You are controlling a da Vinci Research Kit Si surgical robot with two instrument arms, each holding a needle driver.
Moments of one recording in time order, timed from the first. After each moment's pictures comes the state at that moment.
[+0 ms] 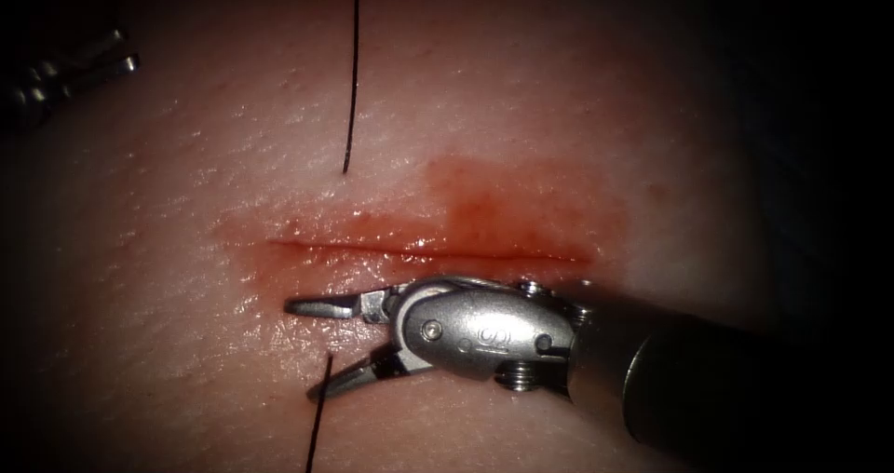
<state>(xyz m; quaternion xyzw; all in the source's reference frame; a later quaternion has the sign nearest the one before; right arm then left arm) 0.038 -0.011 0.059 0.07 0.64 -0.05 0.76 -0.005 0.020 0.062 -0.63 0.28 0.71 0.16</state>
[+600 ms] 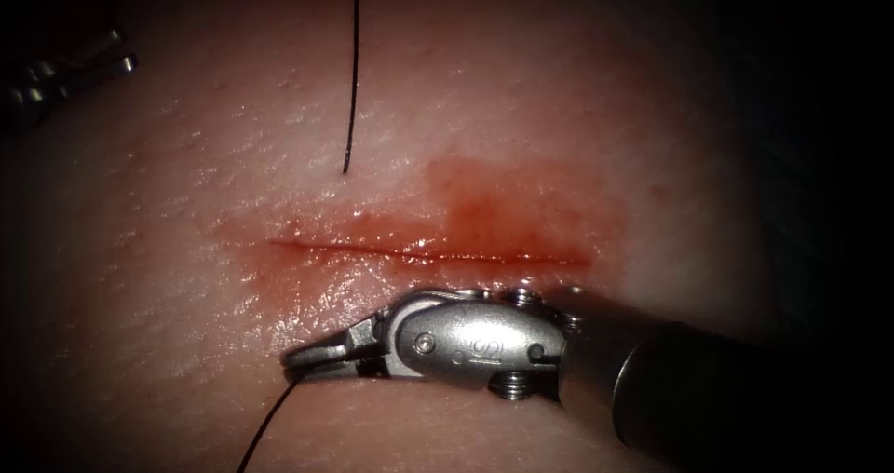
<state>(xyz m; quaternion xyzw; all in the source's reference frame) 0.038 -0.012 0.059 0.12 0.63 -0.10 0.76 -0.005 0.020 0.062 -0.63 0.28 0.71 0.16</state>
